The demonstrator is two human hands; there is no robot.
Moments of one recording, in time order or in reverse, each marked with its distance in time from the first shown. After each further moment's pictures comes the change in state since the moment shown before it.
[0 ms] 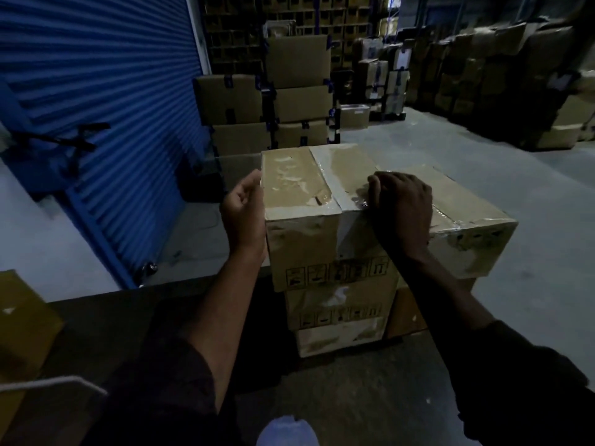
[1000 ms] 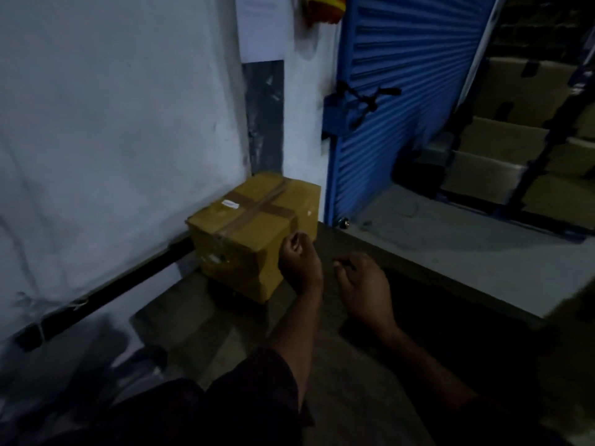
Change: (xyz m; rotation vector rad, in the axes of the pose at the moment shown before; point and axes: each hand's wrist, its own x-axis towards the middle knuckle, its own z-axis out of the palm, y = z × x) left_hand -0.016 -0.016 -0.441 0.279 1.041 -0.035; right_hand -0.264 -0.437 0.148 0.736 -0.798 -0.352
